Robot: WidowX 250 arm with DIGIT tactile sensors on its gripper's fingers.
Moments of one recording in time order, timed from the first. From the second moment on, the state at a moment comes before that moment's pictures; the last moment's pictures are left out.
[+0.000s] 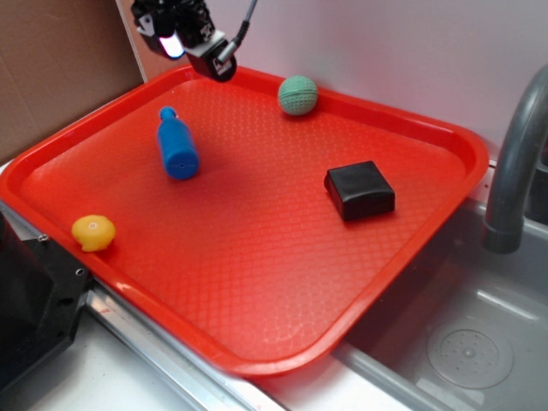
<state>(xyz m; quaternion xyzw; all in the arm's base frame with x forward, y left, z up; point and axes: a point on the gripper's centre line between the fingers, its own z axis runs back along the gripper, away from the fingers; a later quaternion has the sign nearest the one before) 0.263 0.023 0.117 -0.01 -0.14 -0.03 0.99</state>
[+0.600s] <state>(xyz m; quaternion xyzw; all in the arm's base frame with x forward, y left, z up) 0.264 0.022 0.115 -0.01 -0.14 -0.04 0.99</state>
